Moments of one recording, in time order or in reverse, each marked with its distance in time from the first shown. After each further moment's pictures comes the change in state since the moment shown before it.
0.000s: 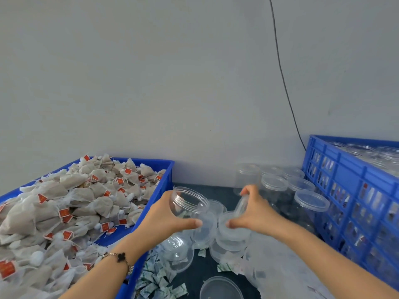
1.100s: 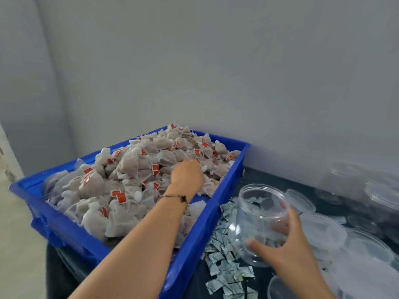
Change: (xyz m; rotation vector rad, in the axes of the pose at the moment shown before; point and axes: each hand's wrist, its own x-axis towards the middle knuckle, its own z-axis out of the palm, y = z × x) left_hand 0.007 -0.033 -0.088 0.859 0.315 -0.512; right_hand -0.064 -0.053 0.108 0.567 -0.119 -0.133
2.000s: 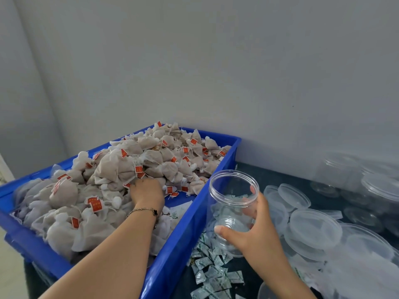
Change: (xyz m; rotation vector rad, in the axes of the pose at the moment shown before) left_hand 0.013 -0.056 0.048 0.537 -0.032 -0.243; right_hand 0.035 0.008 0.017 0.121 -0.036 -0.144
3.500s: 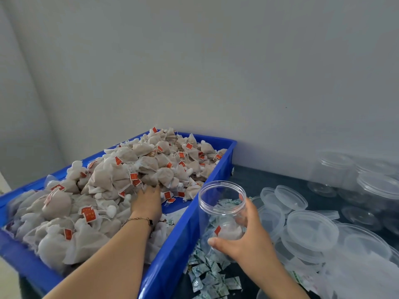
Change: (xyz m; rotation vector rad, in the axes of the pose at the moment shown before) left_hand 0.007 -0.001 0.023 -0.165 -0.038 0.169; right_hand 0.006 0.008 0.001 0.003 -0.071 0.051
